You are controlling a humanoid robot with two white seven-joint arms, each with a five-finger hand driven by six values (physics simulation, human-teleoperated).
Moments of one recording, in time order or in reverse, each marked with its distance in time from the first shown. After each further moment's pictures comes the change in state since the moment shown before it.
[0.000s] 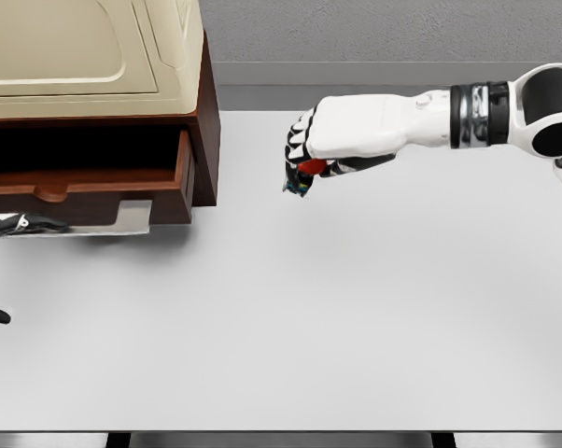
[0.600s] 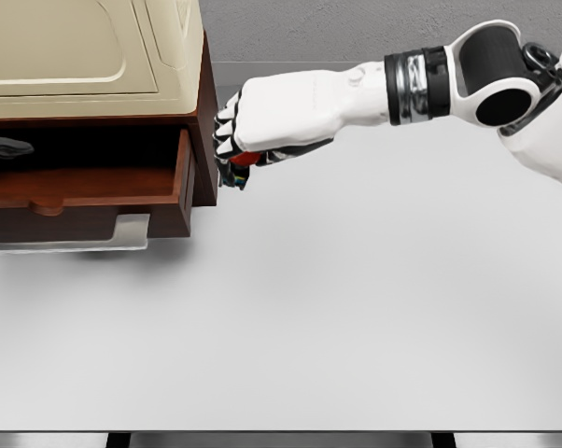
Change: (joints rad) left arm -0.007 0.040 0.193 0.019 -0.011 -0.098 0.021; right arm -0.153 0.145 0.069 0.002 -0.008 0.000 0.001
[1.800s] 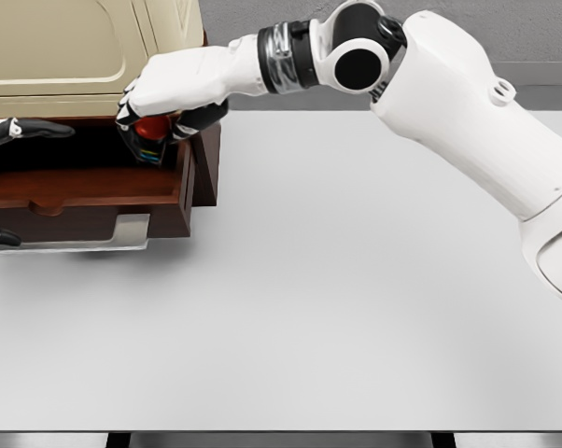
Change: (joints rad) left arm -0.051 -0.142 0.020 0.000 -0.010 -0.001 -0.019; right arm -0.100 0.366 0.068 0.414 0.003 0.048 0.000
